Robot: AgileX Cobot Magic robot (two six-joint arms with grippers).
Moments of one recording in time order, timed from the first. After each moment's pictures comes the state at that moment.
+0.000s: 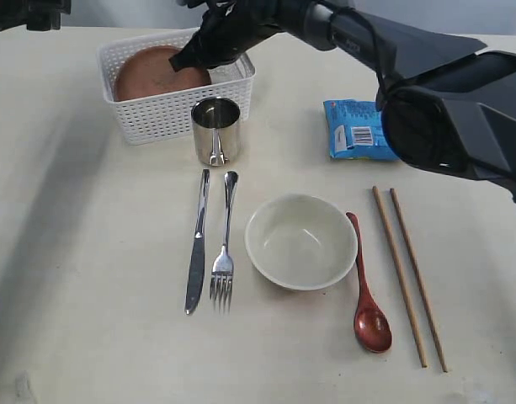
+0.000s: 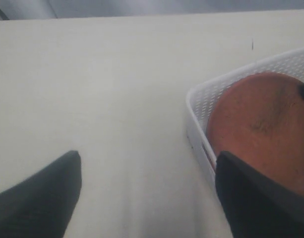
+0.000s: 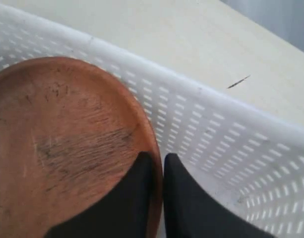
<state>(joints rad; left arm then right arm) 0.01 1.61 -1.15 0.17 0.43 -0.20 0.54 2.63 -2.34 0.43 0.61 -0.54</state>
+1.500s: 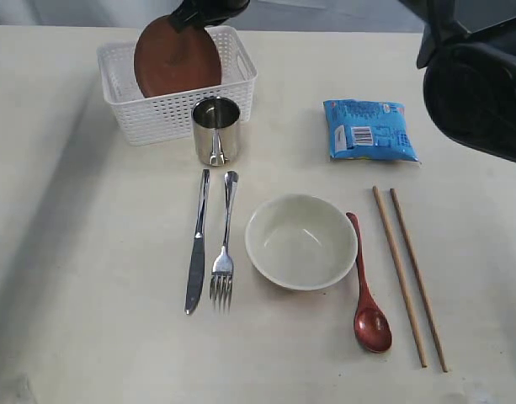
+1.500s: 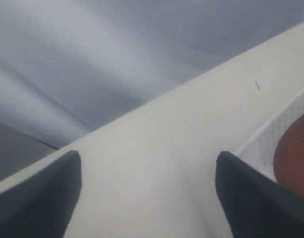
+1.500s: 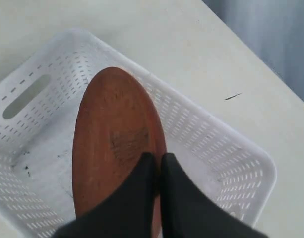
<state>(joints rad) 0.01 1.73 -1.33 0.16 0.29 0.26 0.54 2.43 -2.34 0.33 0.87 -0.55</state>
